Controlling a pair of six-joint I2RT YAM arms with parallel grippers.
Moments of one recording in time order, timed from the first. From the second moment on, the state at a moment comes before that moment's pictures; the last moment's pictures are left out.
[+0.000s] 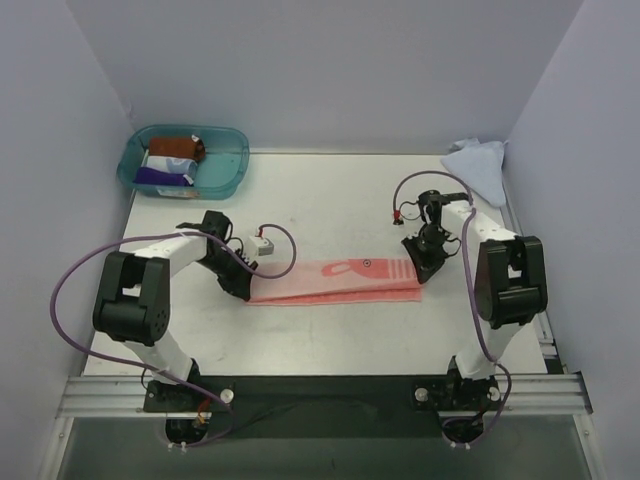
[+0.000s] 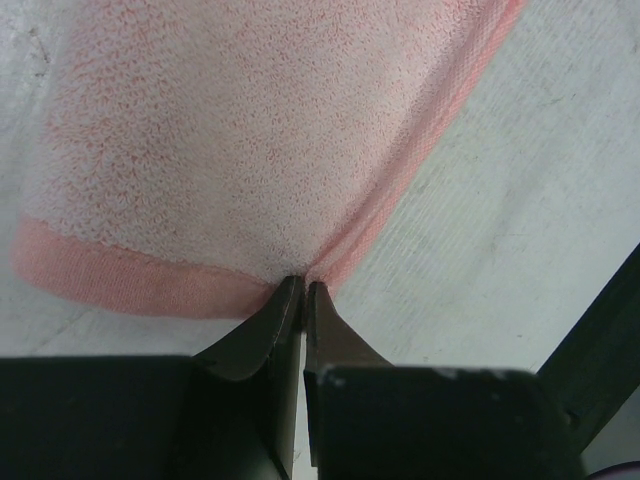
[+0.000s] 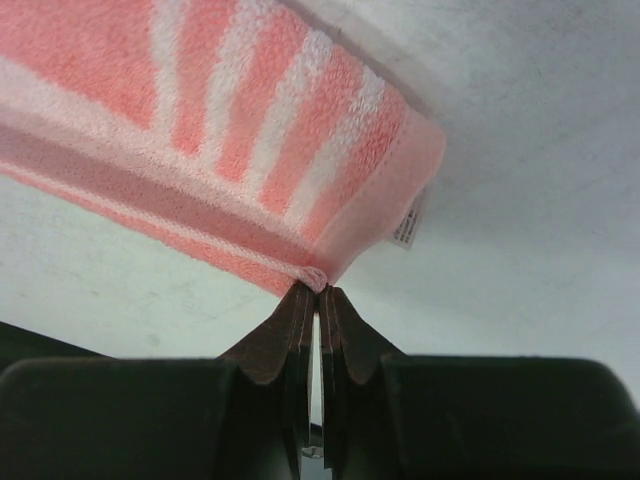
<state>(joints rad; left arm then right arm) -0.19 1.68 0.96 -0.77 0.55 0.68 0.14 1.80 1.21 -0.98 -0.12 -0.35</state>
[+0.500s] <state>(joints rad) -0.16 1.65 0.96 -0.83 0.55 0.72 0.14 1.74 1.14 -1.04 -0.16 -0.41</state>
